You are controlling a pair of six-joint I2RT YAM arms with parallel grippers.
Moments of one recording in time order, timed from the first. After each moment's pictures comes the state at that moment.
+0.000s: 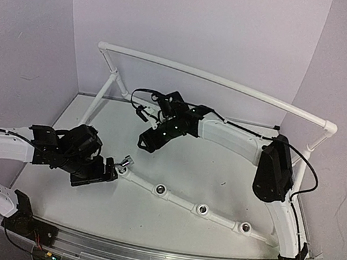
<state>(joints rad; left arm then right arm) -0.90 1.16 0.74 -0.59 -0.10 -1.08 0.87 2.37 2.19 -0.65 -0.12 -0.14</state>
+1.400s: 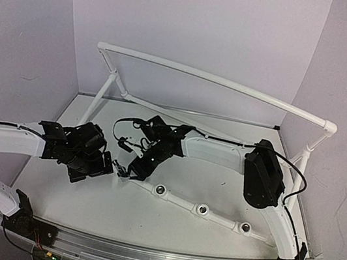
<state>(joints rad) -0.85 1.26 0.78 -0.63 -0.21 -1.17 0.96 2.44 2.08 -0.65 -0.29 -0.21</state>
